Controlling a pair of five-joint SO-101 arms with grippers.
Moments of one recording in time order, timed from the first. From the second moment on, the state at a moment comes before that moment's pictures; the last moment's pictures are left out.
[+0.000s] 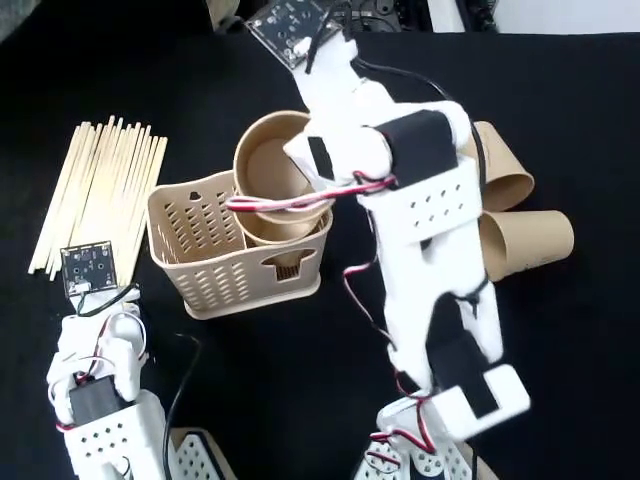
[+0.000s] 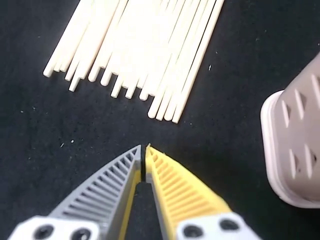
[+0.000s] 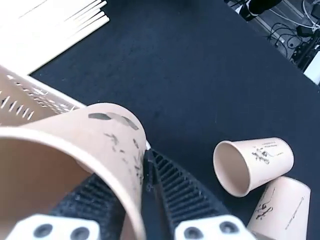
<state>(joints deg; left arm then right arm) -27.5 -101.9 96.4 59.4 -11.6 -23.6 -0.1 -37.8 99.3 19.8</state>
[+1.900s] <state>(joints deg) -27.5 -101.9 96.4 59.4 -11.6 17.4 -16.2 13.6 82.3 66.8</state>
